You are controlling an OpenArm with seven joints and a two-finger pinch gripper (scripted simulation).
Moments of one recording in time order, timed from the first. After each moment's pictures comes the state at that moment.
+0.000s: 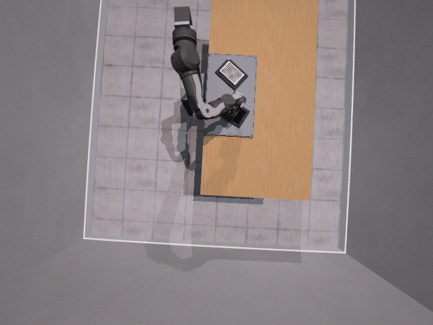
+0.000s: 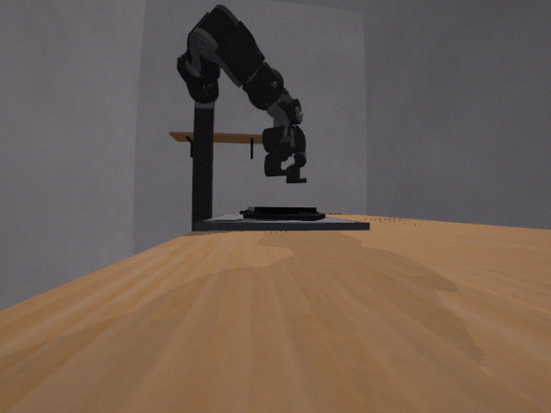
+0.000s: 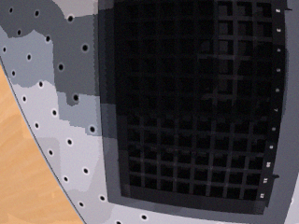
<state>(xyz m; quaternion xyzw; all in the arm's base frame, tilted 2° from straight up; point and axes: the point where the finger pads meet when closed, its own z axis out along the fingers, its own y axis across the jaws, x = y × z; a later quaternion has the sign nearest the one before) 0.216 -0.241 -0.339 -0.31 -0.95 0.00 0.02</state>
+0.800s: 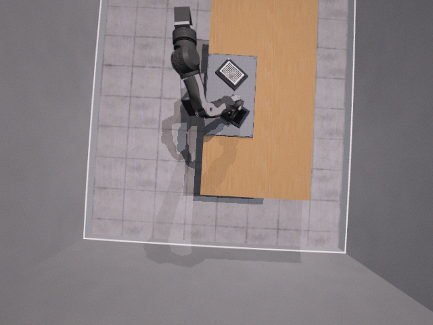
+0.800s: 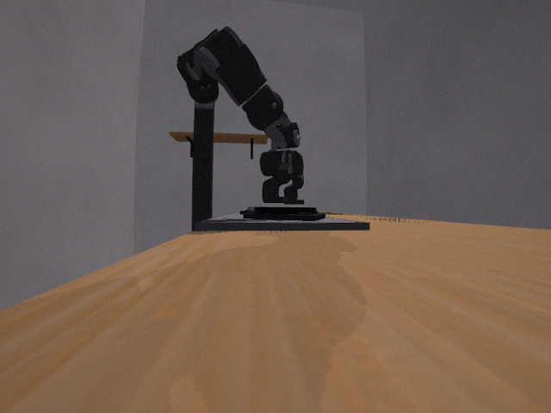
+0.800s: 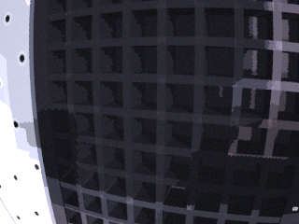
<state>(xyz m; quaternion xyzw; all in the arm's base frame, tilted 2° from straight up) 0.210 -0.237 -0.395 -0.30 -0.95 0.00 0.02</state>
